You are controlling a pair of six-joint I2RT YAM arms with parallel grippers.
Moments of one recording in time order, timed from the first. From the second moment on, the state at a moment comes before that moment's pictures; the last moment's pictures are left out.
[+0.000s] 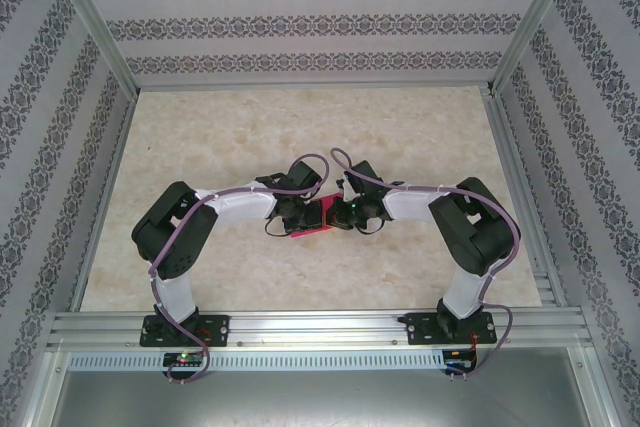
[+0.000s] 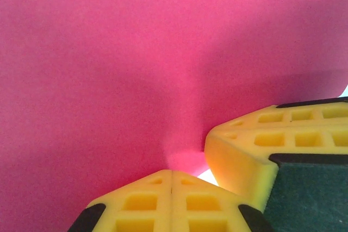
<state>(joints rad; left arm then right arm) -0.73 1.83 1.08 -0.40 0.28 -0.84 0.58 1.78 0.86 -0.14 -0.49 0.67</state>
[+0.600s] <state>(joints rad) -0.73 1.85 1.06 -0.37 0.31 -0.85 0.58 1.79 0.86 -0.13 -0.50 0.67</state>
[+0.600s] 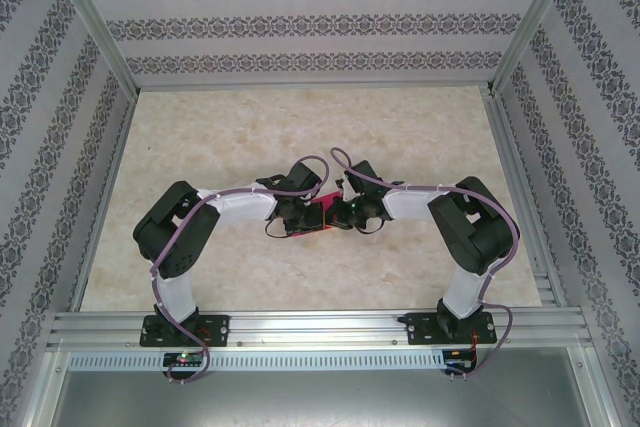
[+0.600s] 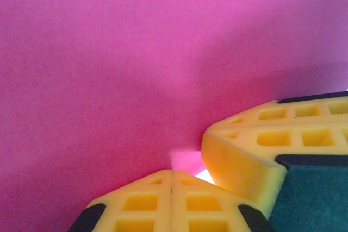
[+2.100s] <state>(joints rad) -0.73 1.85 1.06 -0.37 0.30 -0.90 0.33 1.52 0.74 -0.16 -0.47 0.58</state>
